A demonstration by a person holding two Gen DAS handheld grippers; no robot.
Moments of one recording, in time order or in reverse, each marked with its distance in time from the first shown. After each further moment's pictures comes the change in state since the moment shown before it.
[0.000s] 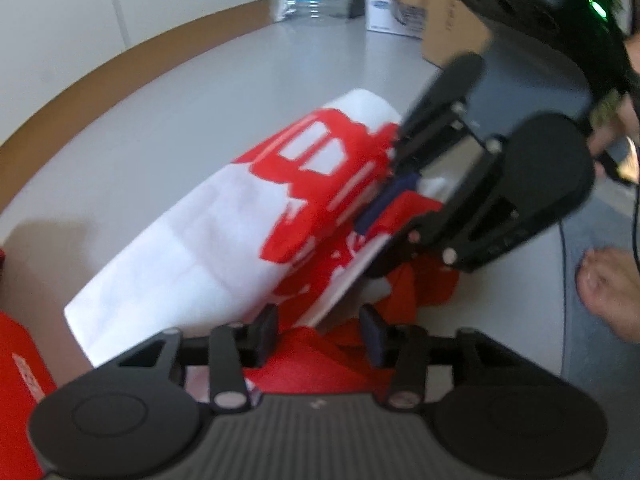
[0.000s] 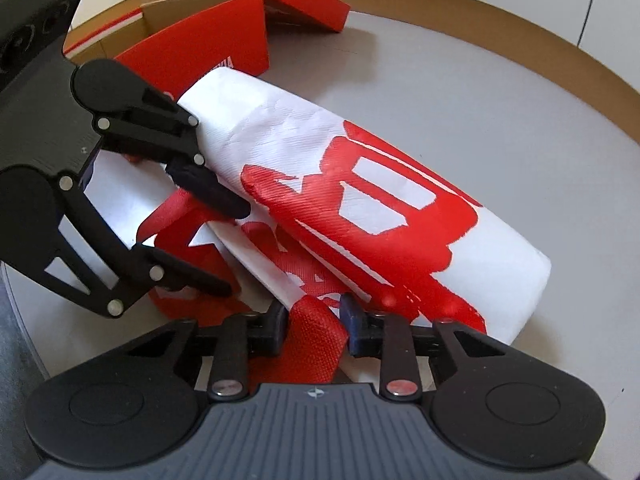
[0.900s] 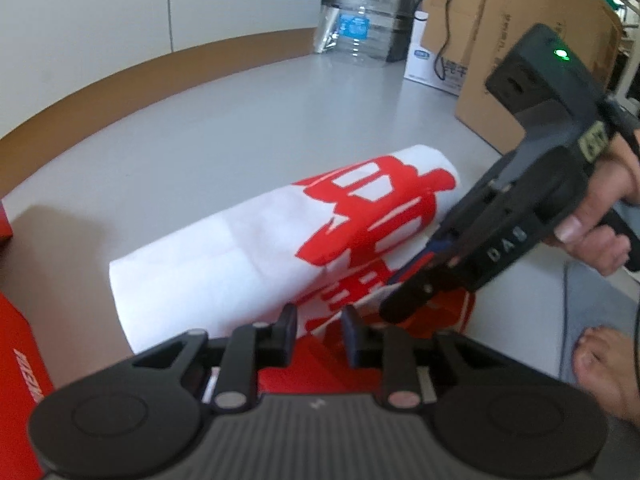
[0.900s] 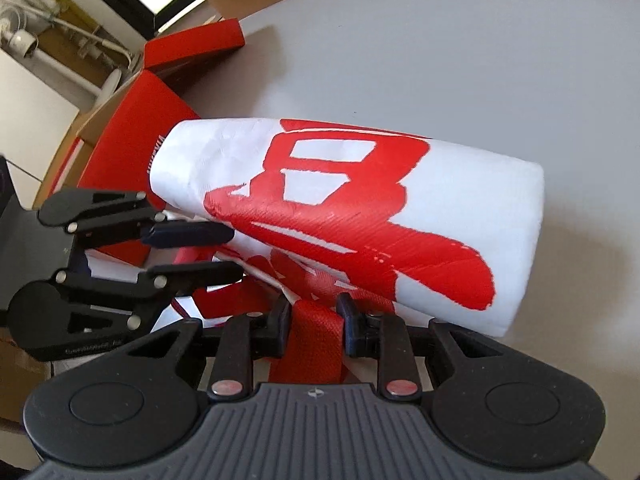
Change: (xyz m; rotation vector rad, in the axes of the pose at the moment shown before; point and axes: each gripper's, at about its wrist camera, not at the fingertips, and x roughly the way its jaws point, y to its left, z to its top) left arm 0.000 0.033 0.028 -0.070 -0.101 0.012; right arm 0.020 -0.052 -0.007 0.484 0.029 0.167
